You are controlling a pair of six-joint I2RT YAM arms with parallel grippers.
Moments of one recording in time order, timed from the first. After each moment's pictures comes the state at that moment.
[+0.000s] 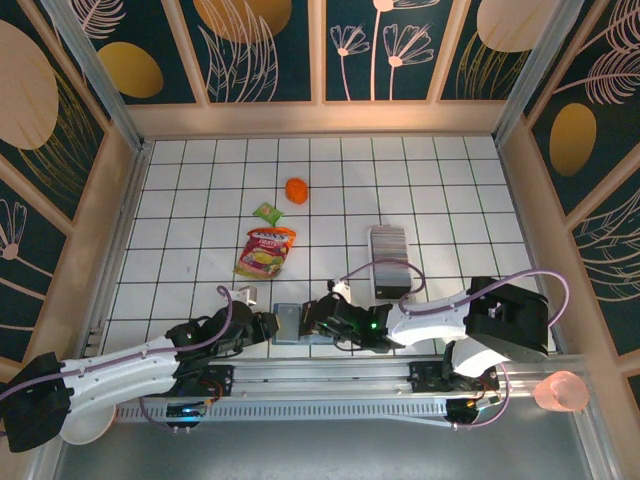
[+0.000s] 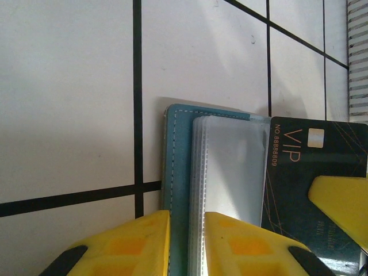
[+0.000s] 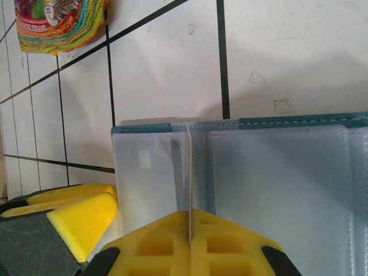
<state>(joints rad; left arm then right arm) -1.01 0.74 0.08 -0.08 -0.06 -1.16 1.31 1.49 0.54 0.17 0.21 1.39</state>
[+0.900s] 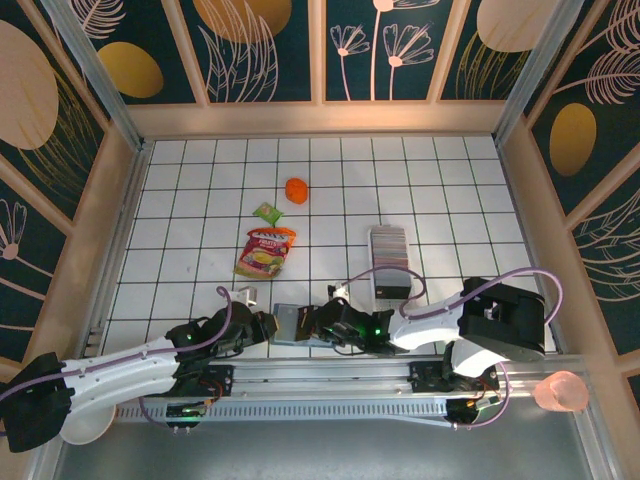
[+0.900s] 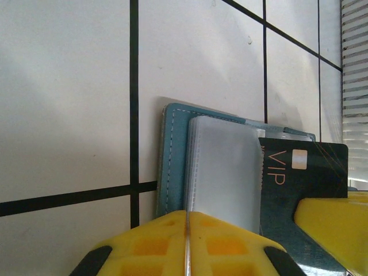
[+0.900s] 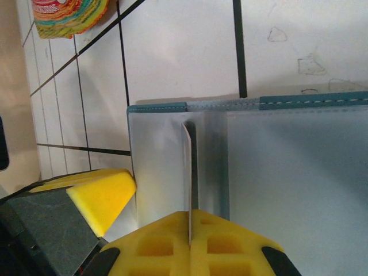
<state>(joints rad) -1.01 0.74 0.06 -0.05 -0.05 -1.17 1.33 1.51 0.47 0.35 0.16 1.44</state>
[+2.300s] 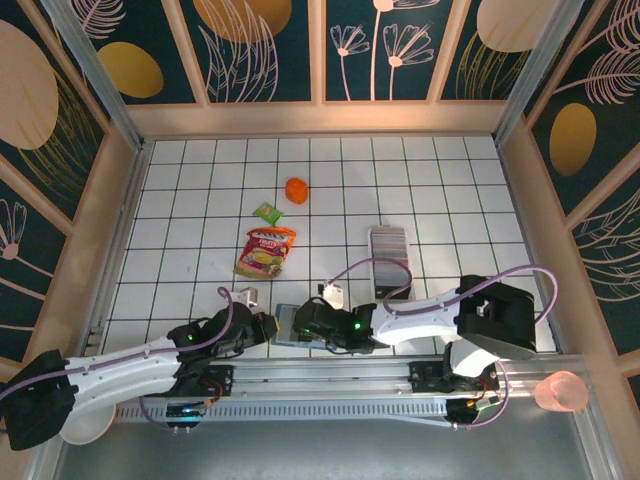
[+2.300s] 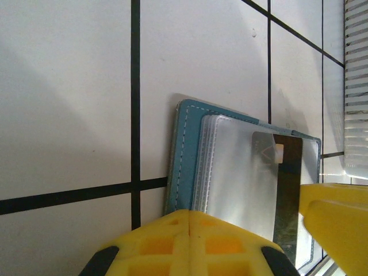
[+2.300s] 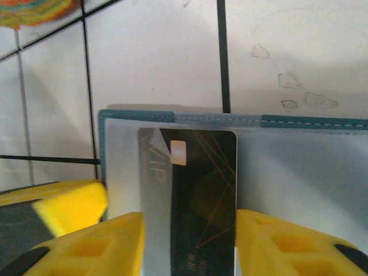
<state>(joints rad) -1.01 0.77 0.05 -0.01 -0.03 -1.18 1.37 1.57 0.71 -0.08 0.27 1.40</state>
